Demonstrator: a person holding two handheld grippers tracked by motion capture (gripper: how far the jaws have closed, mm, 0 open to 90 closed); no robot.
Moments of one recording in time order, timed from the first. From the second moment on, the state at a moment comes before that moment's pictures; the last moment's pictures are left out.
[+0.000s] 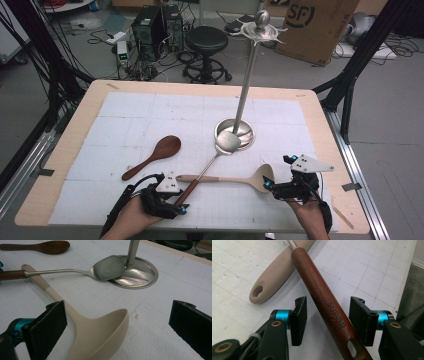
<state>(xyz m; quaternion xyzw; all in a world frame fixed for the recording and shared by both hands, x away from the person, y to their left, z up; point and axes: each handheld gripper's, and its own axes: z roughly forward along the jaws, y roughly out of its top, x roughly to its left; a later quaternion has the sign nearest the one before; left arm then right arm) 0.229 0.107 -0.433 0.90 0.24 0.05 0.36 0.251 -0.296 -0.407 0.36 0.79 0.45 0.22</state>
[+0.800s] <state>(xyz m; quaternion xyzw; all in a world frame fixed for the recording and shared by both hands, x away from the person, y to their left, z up) 0.229 0.109 -0.434 0.90 0.24 0.05 0.36 0.251 -0.296 -0.407 0.35 0.79 0.45 0.22</state>
